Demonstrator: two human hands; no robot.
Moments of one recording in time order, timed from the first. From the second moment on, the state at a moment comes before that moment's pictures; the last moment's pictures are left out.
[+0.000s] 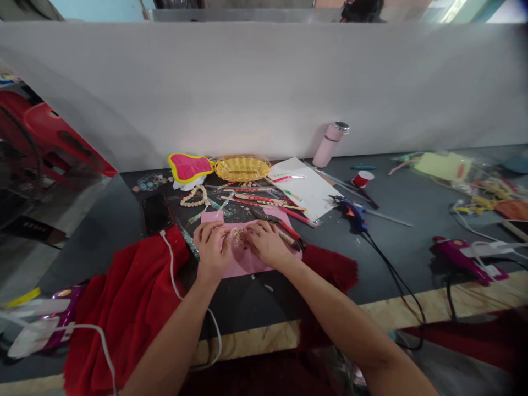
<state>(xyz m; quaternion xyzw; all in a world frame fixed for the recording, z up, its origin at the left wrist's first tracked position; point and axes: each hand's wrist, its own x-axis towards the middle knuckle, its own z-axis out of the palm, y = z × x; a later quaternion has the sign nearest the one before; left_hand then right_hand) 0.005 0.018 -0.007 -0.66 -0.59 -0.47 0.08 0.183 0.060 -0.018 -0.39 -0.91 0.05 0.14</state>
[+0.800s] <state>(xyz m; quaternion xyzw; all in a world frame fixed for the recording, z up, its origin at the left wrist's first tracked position) 0.006 0.017 -0.009 -0.69 -0.57 -0.44 0.03 0.179 0.062 -0.022 -0.38 -0.87 0.15 0.29</state>
